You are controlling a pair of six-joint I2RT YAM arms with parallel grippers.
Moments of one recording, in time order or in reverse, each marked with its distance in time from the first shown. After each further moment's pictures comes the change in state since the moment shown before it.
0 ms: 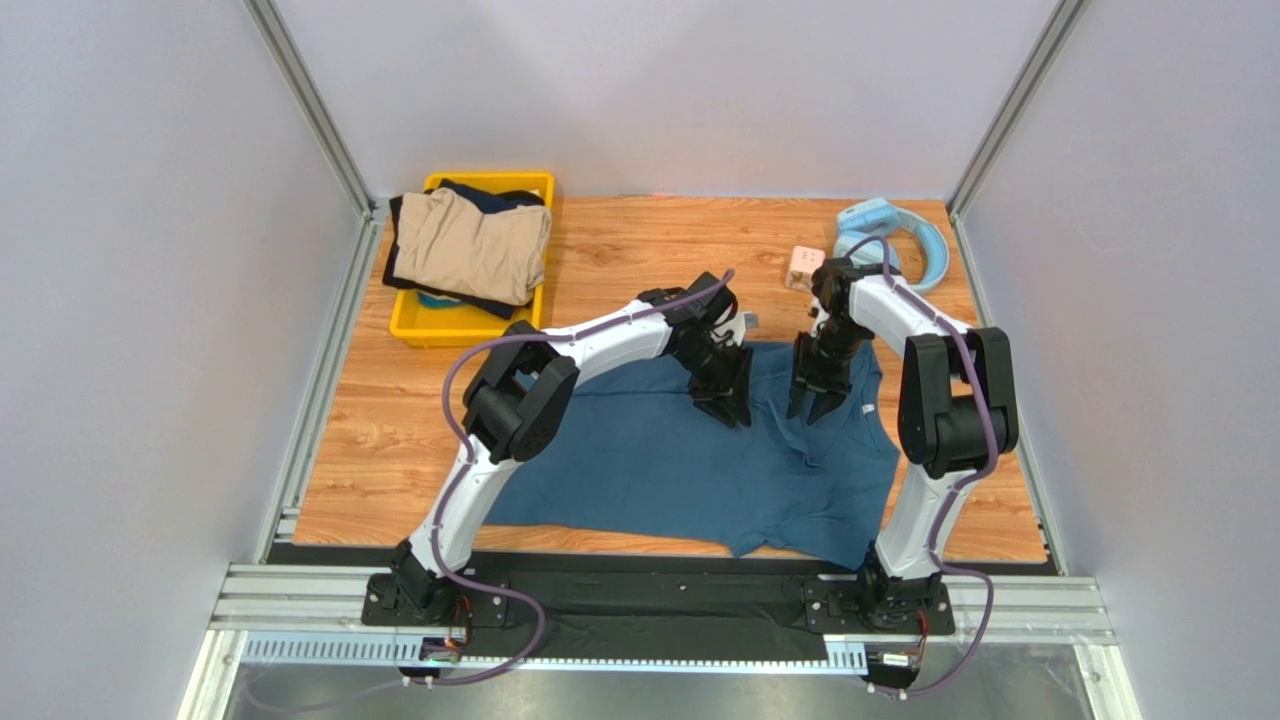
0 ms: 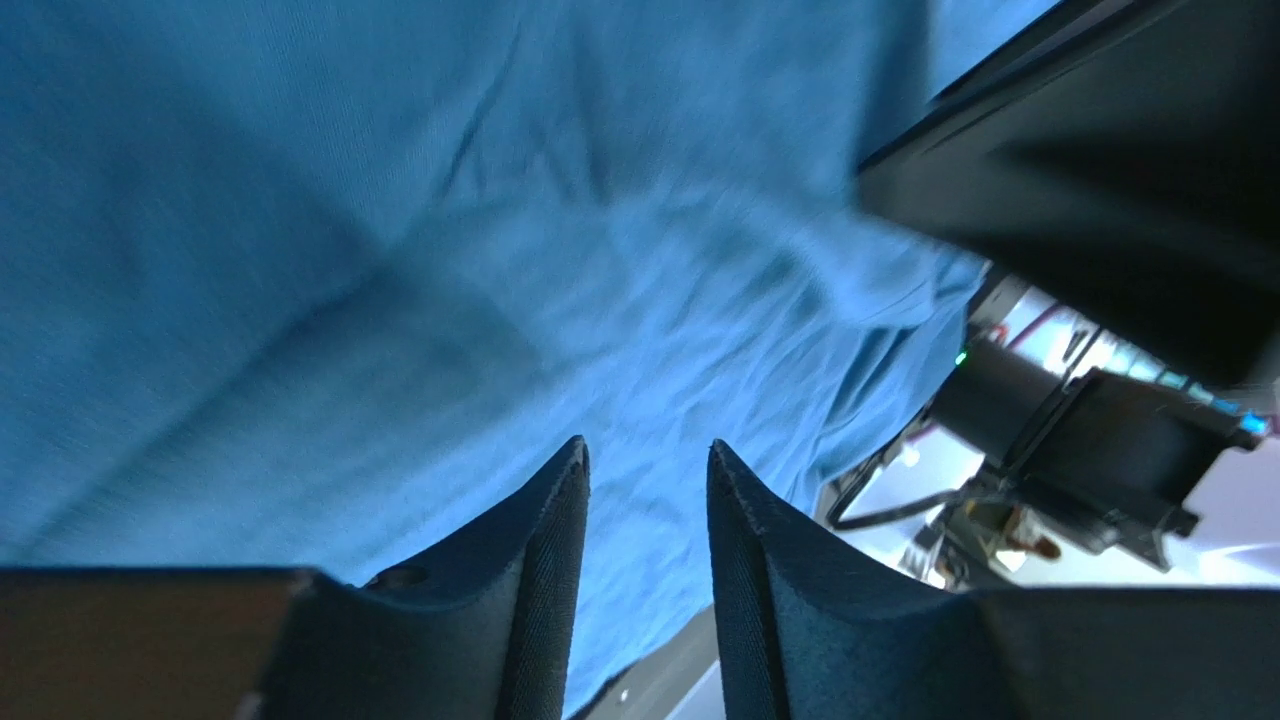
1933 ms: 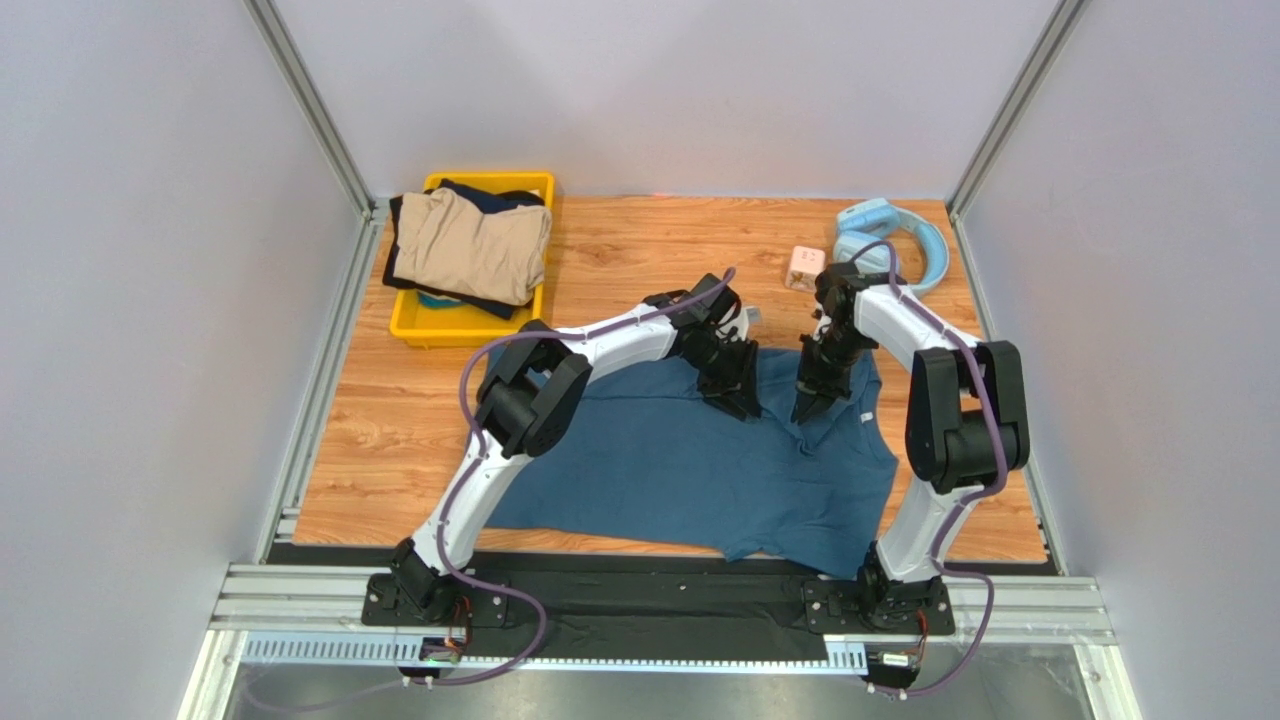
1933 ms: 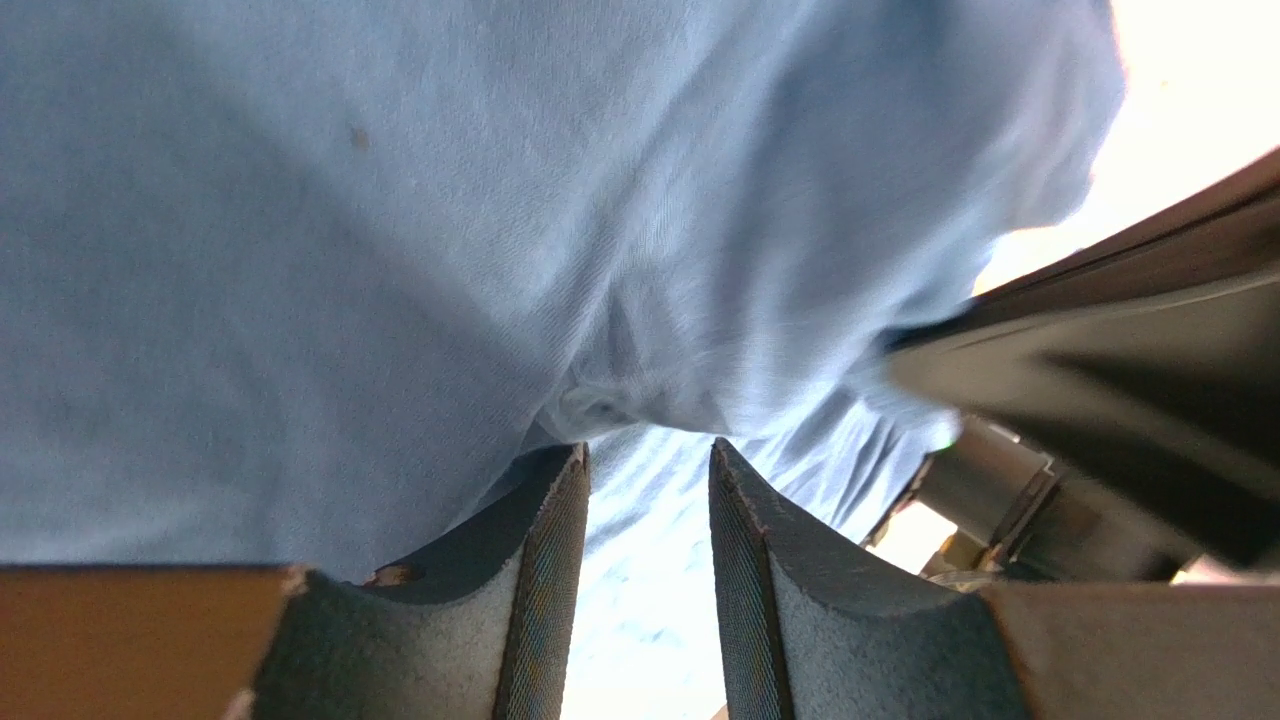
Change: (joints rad) left arm 0.006 0.096 0.063 0.123 -0.004 -0.072; right arm 0.001 -0.071 -0.092 0.062 -0.024 0.045
